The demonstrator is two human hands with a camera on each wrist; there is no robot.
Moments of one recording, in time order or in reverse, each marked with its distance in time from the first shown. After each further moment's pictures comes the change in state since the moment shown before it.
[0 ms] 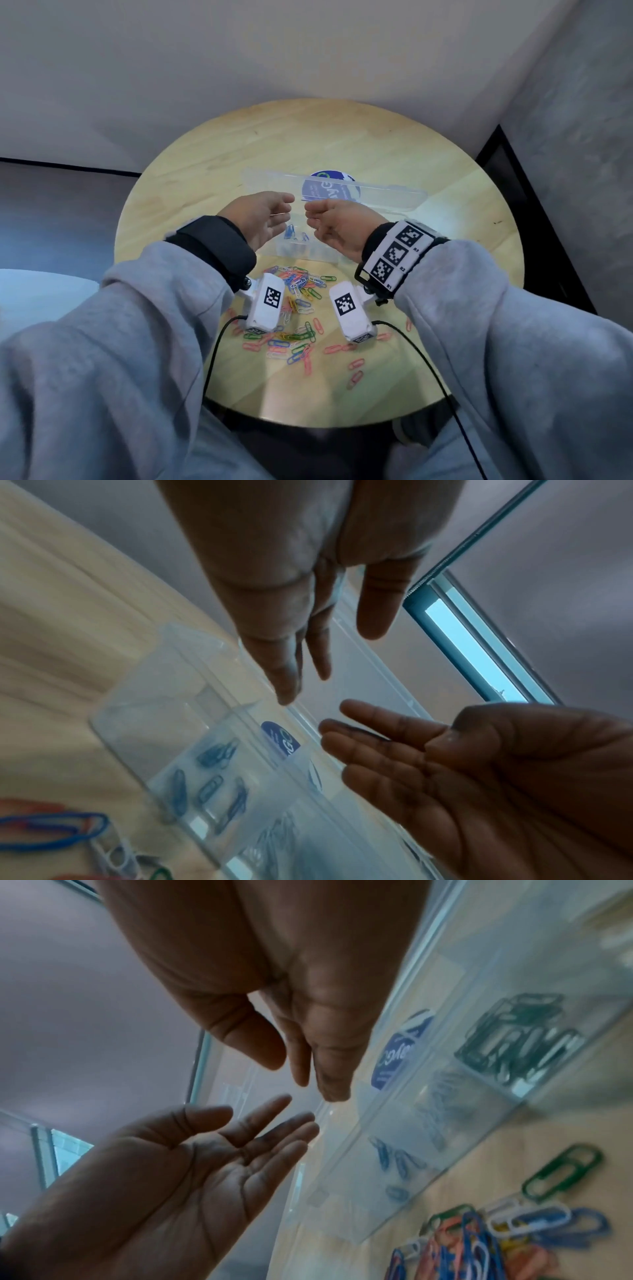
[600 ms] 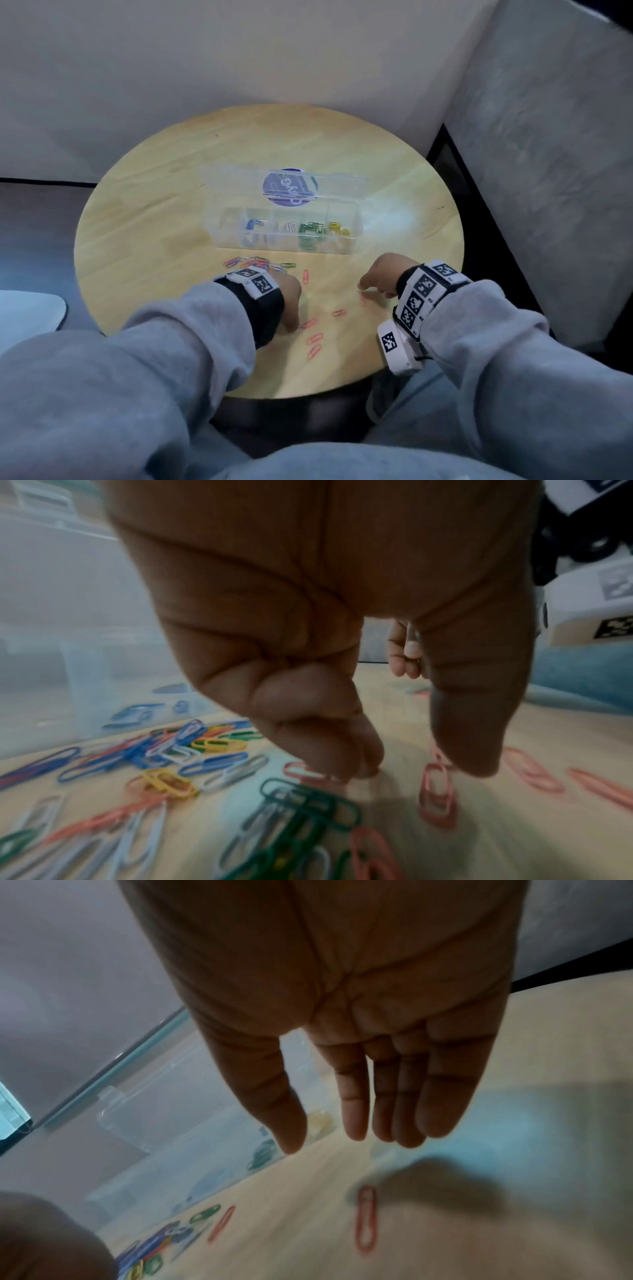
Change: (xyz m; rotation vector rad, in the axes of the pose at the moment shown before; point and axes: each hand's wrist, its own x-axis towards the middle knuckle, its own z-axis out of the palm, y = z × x) left_hand -0.053 -0.080 0.073 1.737 -0.493 -0.067; right_hand -0.078 0.060 -0.102 -1.104 0.295 0.396
